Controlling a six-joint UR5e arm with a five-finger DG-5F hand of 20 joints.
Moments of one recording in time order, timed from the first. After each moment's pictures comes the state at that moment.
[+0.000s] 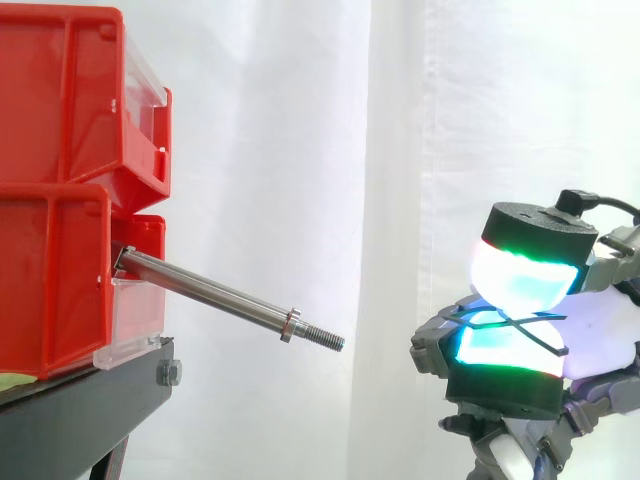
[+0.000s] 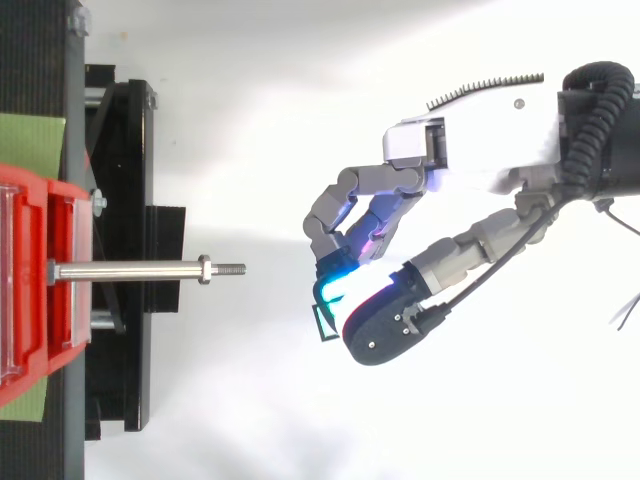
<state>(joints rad) 0.03 -2.27 -1.19 -3.04 -1.72 -0.12</state>
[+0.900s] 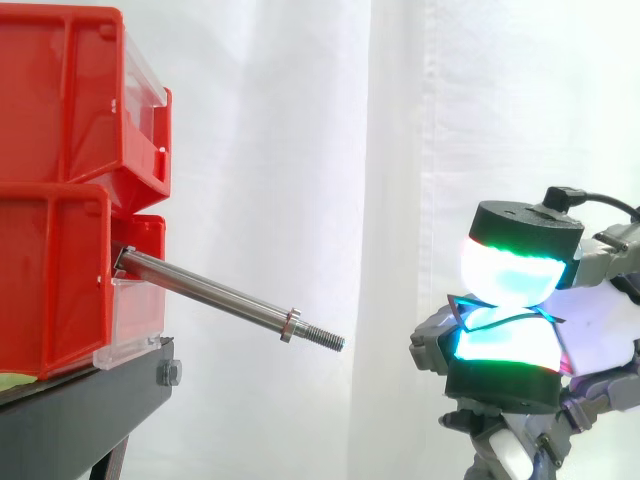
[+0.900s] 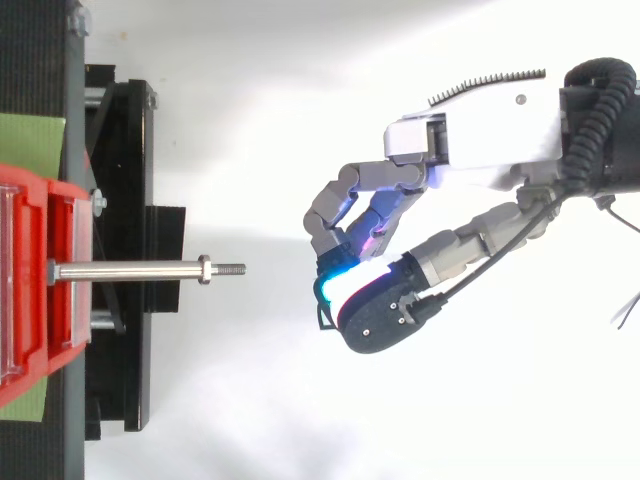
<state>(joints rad) 0.02 -2.26 -1.19 -3.04 -1.72 -0.12</state>
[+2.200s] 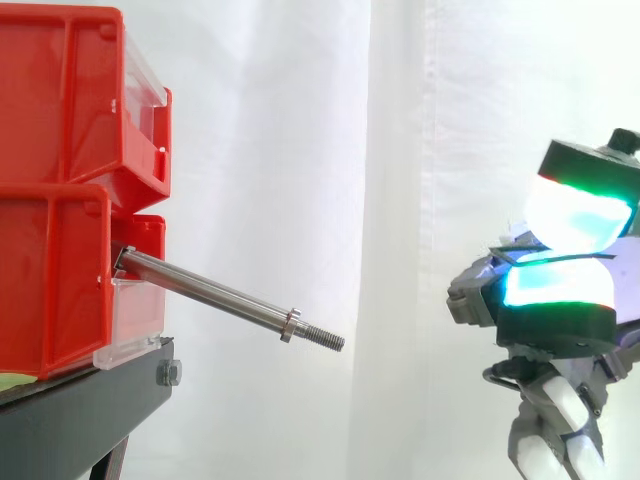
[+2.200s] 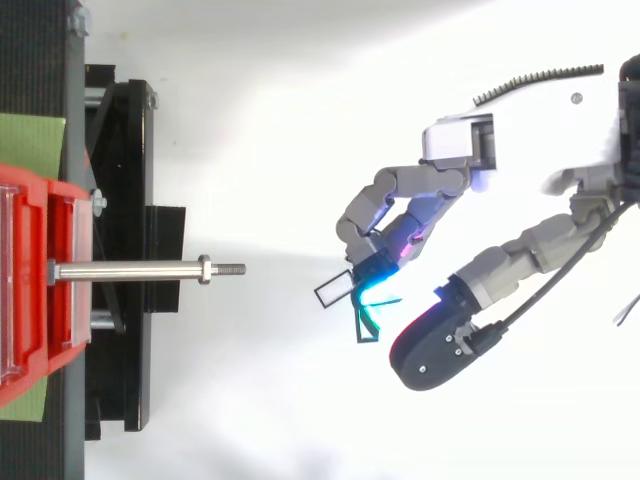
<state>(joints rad) 0.03 -2.20 -1.19 -3.15 -1.72 -0.16</state>
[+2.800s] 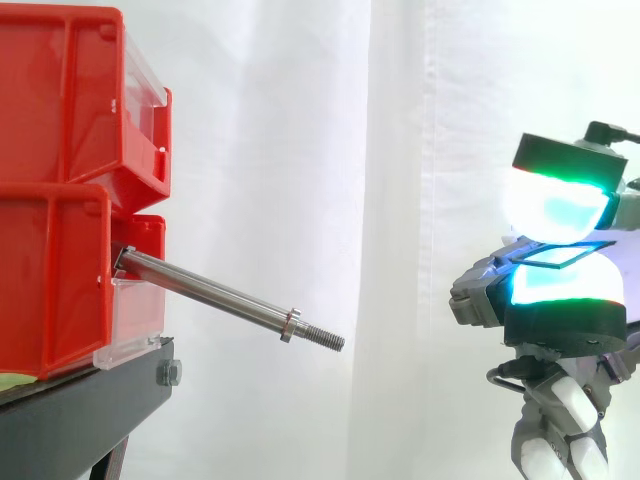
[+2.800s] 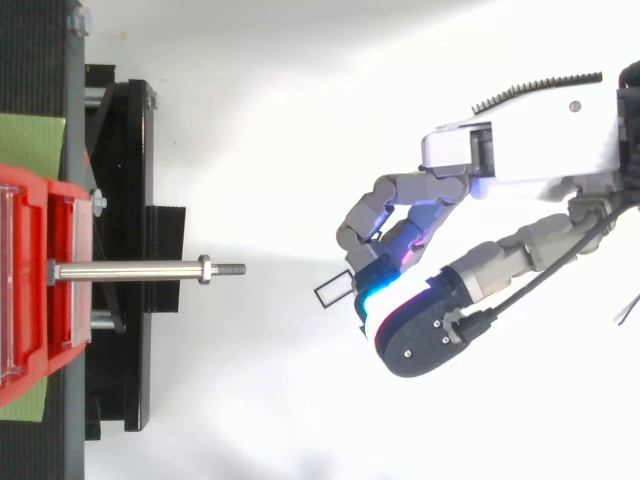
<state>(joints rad) 0.03 -2.20 -1.19 -3.15 -1.71 -0.16</state>
